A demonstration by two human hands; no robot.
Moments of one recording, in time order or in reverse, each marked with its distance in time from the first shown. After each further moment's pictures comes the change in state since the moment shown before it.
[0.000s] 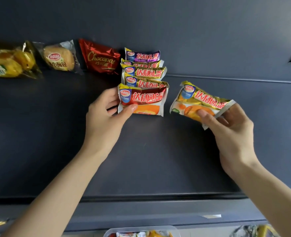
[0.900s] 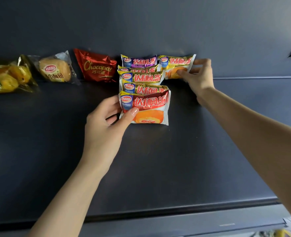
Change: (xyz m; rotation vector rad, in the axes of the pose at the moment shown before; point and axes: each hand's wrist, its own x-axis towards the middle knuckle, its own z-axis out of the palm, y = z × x) left_hand 0.000 -0.001 0.000 -0.015 -0.019 -0.027; right_hand 0.172 0.032 0.066 -0.203 0.036 -0.053
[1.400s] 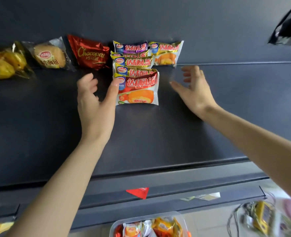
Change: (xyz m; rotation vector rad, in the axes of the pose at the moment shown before) left_hand -0.003 0.000 -0.002 0.166 0.254 0.019; right_hand -0.118 -0.022 -0.046 -0.399 -0.138 -0.160
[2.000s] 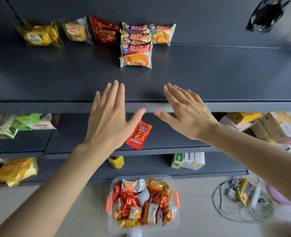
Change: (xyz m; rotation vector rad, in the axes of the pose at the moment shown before) left_hand -0.167 0.028 -0.081 0.977 -0.391 0.418; right_hand -0.198 -0.029 -0.072 -0.761 -0.463 -0.387
